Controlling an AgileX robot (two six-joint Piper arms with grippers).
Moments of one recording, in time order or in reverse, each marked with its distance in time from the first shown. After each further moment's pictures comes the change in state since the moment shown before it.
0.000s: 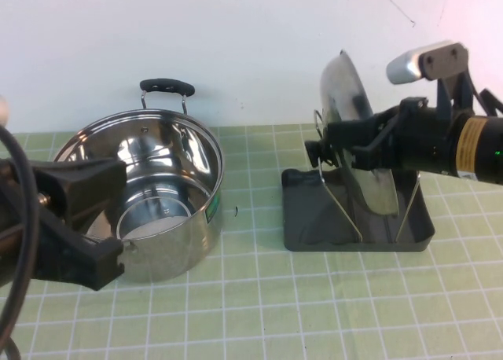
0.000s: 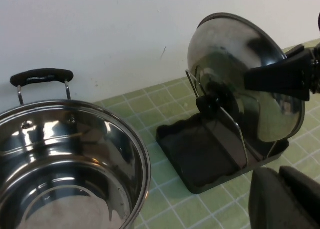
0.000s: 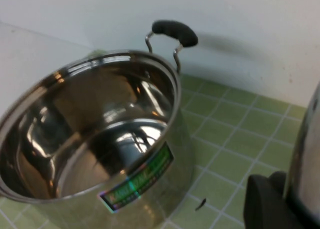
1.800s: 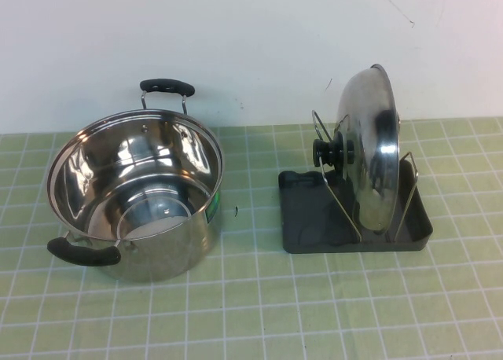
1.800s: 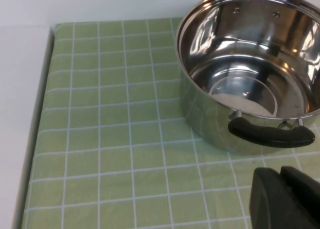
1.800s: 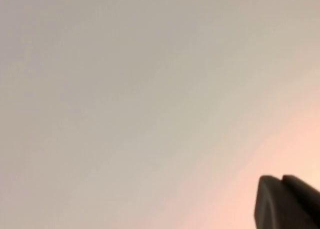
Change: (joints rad) right arm -0.137 -0.948 -0.004 -0.357 0.819 -0.590; left arm 0.000 -0.256 0.001 0.260 0.658 -0.193
